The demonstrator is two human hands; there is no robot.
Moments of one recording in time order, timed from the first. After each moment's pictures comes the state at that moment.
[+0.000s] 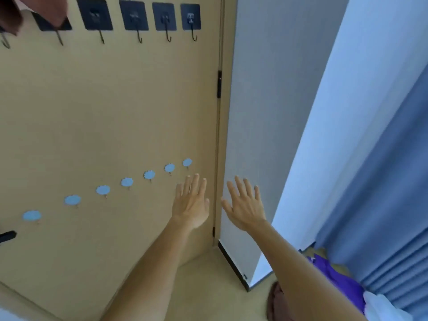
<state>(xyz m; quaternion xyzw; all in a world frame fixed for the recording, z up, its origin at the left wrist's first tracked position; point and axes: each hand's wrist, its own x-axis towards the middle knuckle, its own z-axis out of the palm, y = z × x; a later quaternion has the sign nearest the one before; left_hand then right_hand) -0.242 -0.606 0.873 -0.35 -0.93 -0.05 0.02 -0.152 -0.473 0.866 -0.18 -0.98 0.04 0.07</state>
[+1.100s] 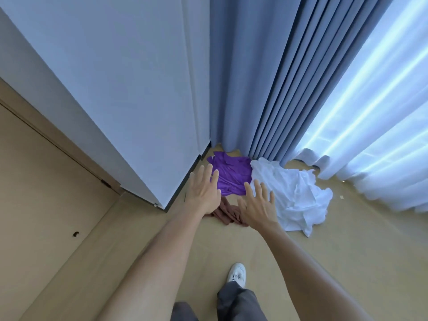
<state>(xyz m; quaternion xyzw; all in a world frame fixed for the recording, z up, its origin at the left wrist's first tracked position) 0.115 -0.293 0.690 -0.63 -0.76 0.07 -0.16 0.278 -0.261 0.641 -0.56 -0.82 0.12 -0.02</state>
